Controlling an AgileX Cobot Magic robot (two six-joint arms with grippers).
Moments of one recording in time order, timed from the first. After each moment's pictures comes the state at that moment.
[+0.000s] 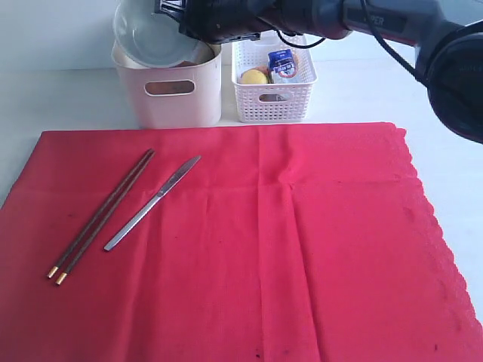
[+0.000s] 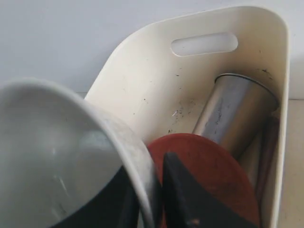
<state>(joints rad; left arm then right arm) 0.01 0.22 0.00 0.36 -0.15 -0.42 0.65 2.38 -2.03 0.65 0.28 -0.16</state>
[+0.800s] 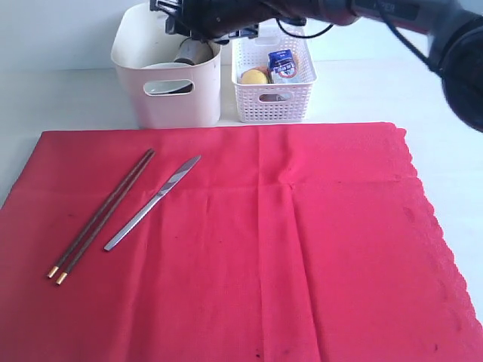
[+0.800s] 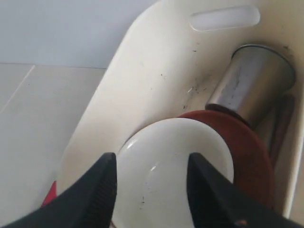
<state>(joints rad) 0.01 0.22 0.00 0.36 -0.15 -0.42 0.65 2.33 -2.03 0.64 0.44 -0.15</state>
